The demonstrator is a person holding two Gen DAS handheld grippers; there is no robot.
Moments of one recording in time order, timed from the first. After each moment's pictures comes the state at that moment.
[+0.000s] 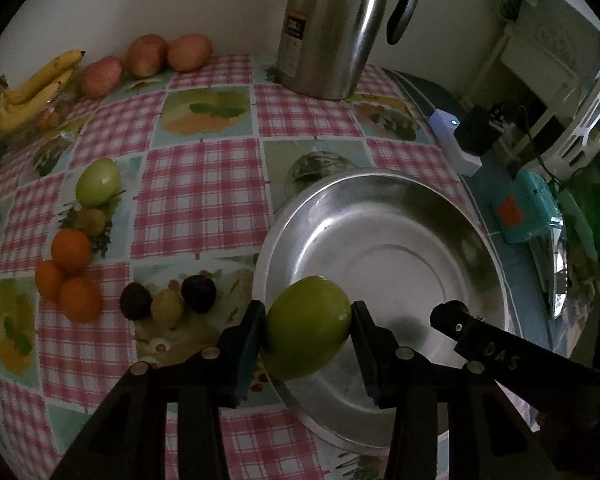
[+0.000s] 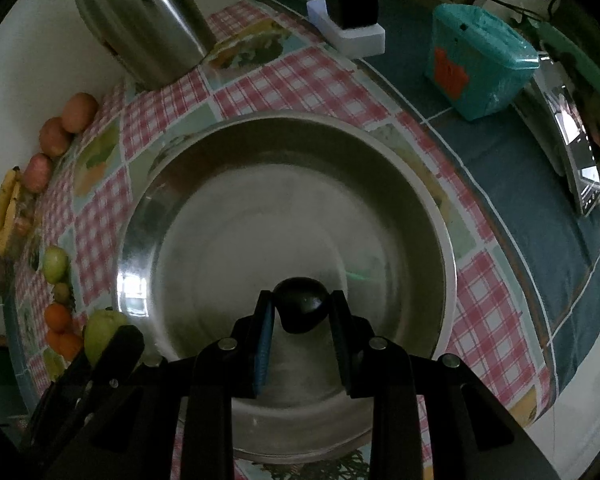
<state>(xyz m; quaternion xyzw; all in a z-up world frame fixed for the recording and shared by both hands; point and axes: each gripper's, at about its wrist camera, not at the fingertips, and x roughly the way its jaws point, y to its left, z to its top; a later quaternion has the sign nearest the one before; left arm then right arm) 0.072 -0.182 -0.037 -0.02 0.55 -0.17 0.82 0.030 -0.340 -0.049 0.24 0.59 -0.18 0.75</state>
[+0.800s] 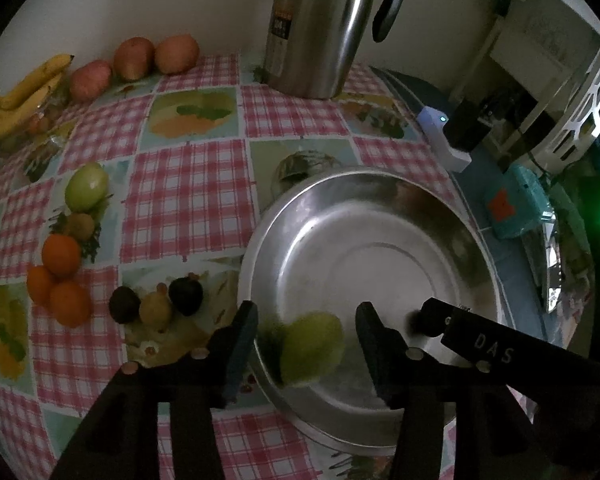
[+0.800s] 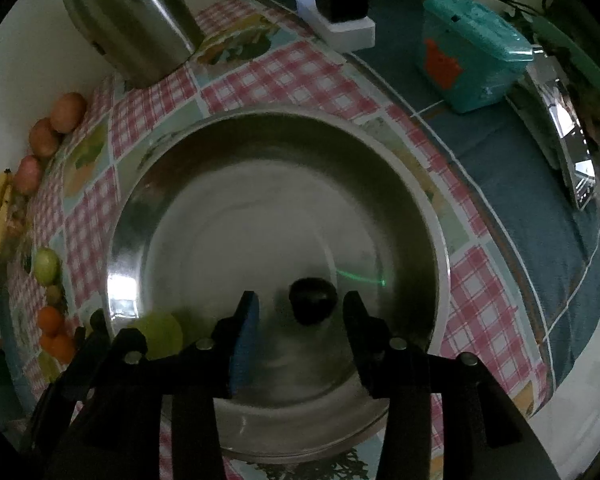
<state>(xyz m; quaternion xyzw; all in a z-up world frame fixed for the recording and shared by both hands) 0.071 -0.187 -0.035 -0.02 0.55 -0.19 0.82 0.029 -0.345 -0.051 0.24 0.59 -0.20 0.74</state>
